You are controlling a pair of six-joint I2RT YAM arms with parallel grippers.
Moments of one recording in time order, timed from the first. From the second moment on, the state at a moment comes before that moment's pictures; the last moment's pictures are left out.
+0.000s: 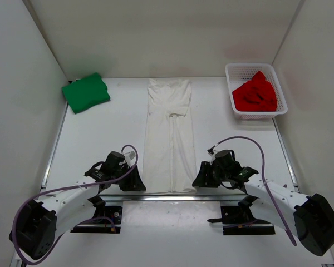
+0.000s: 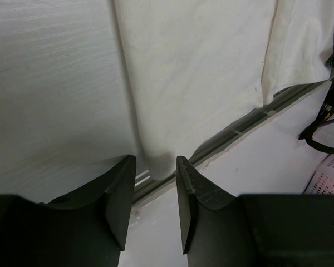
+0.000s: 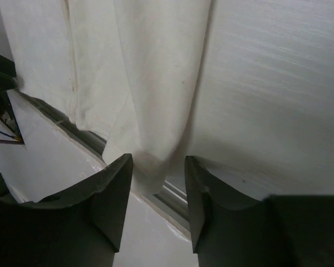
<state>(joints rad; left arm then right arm) -0.54 0.92 0.27 -0.34 0.43 -0.64 0.61 0.94 0.28 -0.22 -0.39 0.71</state>
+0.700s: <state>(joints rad) -0.54 0.92 0.27 -0.38 0.44 -0.67 0.63 0.96 0.33 -0.26 -0.42 0.73</state>
